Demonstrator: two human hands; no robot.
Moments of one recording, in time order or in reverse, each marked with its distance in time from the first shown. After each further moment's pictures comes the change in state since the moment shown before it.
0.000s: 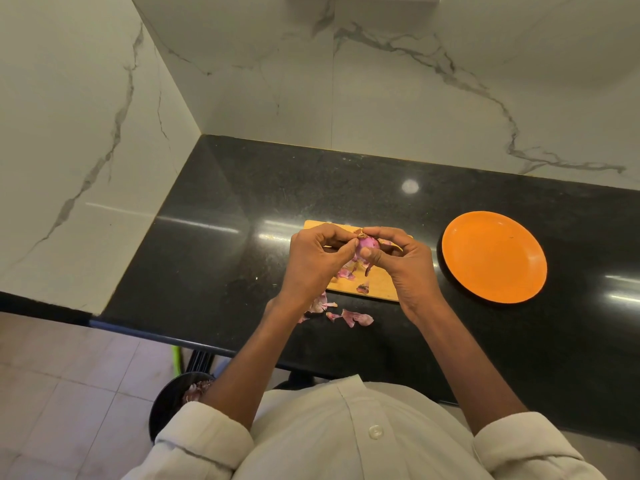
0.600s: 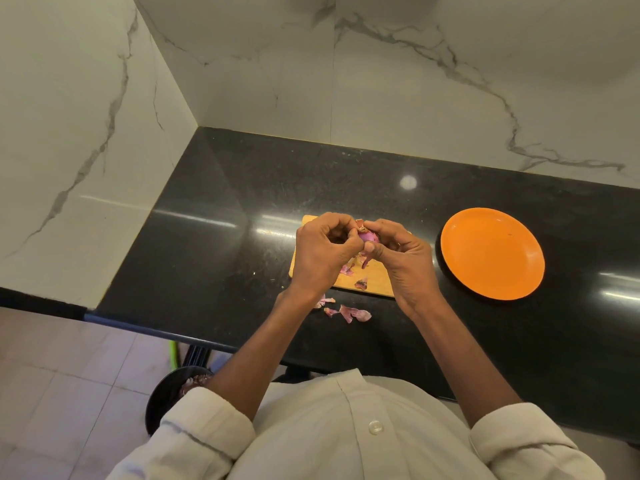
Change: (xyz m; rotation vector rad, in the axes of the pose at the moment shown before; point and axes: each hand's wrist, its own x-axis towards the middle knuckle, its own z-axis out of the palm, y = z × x) left_hand 0.002 0.006 0.014 -0.047 0.066 -0.028; right_hand 0.002 0.006 -0.001 0.103 -0.026 -0.044
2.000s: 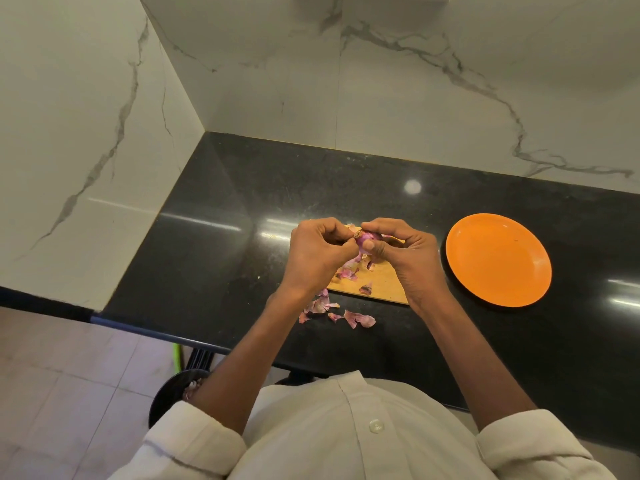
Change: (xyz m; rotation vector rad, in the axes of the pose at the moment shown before) left_hand 0.002 0.019 -0.022 0.008 -0.083 -0.089; right_hand 0.008 -0.022 0.006 -0.179 -0.003 0.008
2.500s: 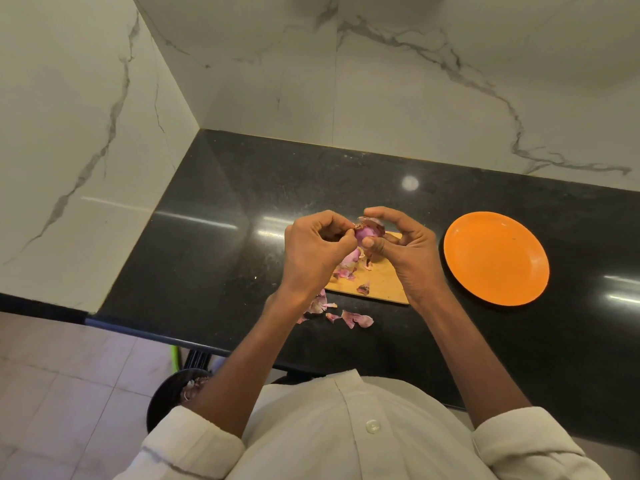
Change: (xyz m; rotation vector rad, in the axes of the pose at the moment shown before) left_hand 0.002 0.002 0.004 0.029 0.096 0.071; right_hand 0.002 -0.006 0.000 0.103 -0.058 -0.066
